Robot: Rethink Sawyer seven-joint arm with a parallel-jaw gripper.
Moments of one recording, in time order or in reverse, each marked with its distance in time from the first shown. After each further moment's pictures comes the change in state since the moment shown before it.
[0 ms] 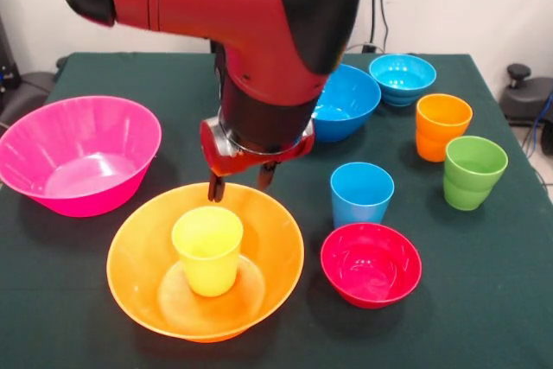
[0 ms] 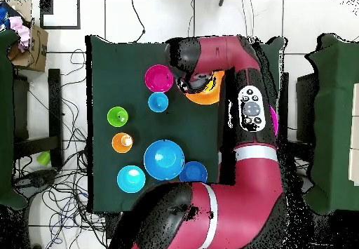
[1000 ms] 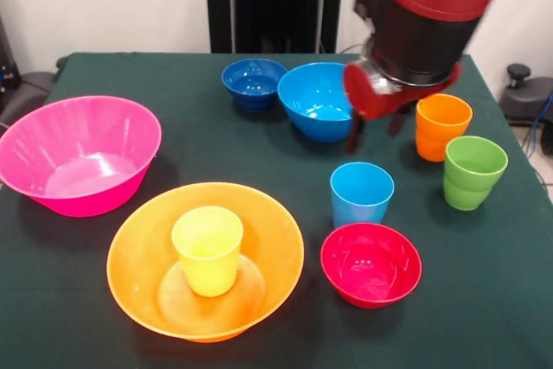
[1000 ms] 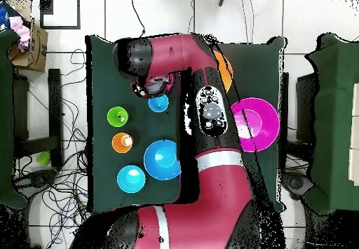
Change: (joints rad) arm 0.138 -0.114 0.000 0.137 0.152 -0.027 0.002
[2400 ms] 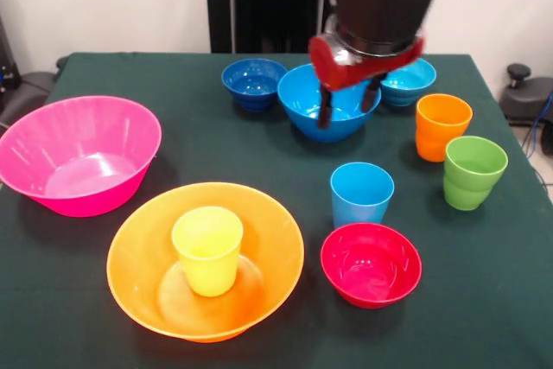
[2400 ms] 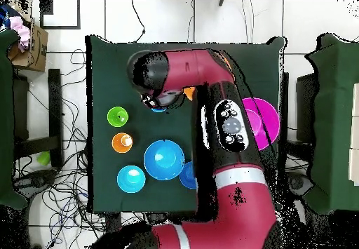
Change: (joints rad) arm -0.085 -0.098 -0.009 0.189 0.032 -0.086 0.000
